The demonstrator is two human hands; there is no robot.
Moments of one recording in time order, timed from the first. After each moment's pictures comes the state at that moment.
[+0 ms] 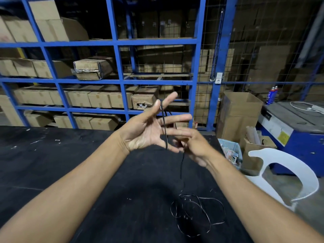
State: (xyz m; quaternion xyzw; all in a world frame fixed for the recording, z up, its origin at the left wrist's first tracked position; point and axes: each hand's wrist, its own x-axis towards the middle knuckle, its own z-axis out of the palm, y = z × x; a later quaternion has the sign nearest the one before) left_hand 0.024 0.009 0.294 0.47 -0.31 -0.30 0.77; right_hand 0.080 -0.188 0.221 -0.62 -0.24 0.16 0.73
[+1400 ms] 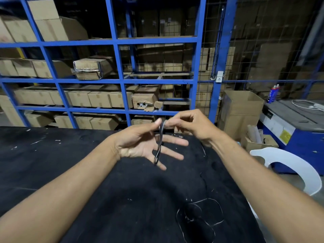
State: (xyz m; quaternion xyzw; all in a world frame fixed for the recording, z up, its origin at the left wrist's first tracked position) left_hand 0.020 0.031 0.278 0.53 -0.26 -0.40 0.70; right_hand 0.105 -0.194 0.275 -0.71 -0.39 0.06 0.59
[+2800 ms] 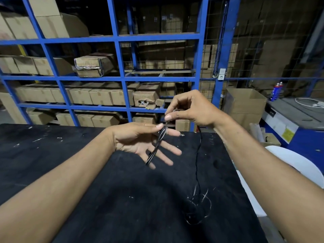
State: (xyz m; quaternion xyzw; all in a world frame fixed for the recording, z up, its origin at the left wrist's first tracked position) left_hand 0.031 0.051 0.286 0.62 -0.20 -0.45 0.61; right_hand 0.102 -0.187 0.326 -0.72 -0.50 0.01 0.49
